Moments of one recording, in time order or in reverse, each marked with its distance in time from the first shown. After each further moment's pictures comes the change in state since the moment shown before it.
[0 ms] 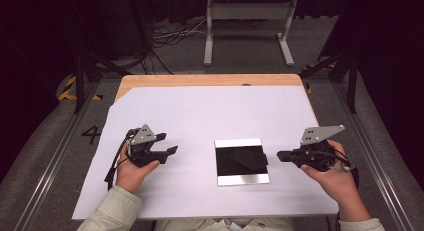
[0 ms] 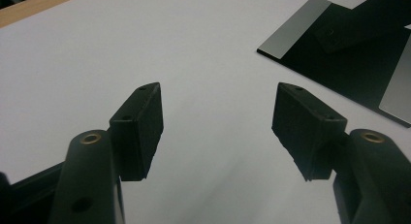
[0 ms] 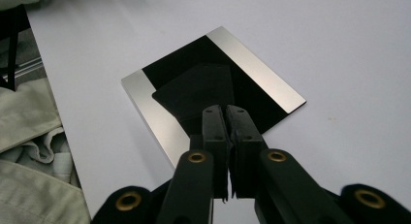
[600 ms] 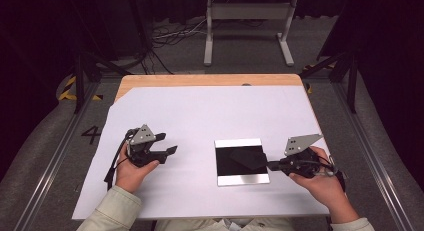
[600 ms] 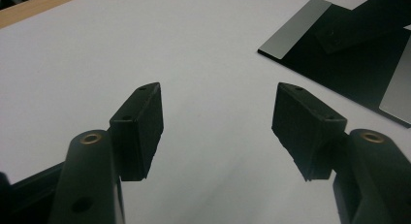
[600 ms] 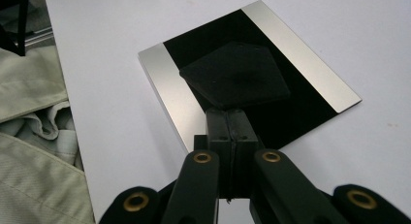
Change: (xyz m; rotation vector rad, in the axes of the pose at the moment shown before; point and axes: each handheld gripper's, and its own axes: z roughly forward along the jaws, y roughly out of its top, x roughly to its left) left arm 0.001 0.000 0.000 -0.005 -0.001 -0.005; right arm 0.013 -0.008 0.034 0.078 0.059 -0.094
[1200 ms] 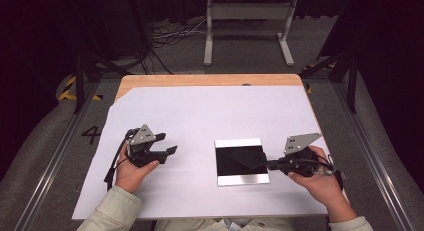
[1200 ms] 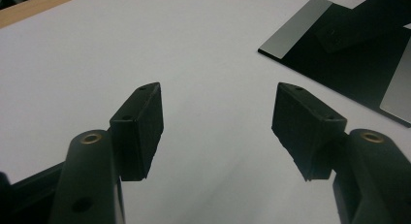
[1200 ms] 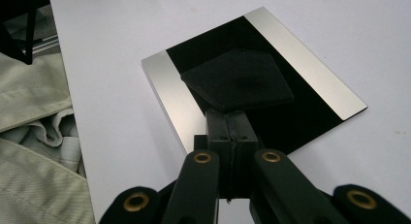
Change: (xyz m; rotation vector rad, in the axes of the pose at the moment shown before) left arm -0.001 0.000 0.000 0.004 0.003 0.001; right arm -0.002 0.001 0.004 -0.027 0.031 0.013
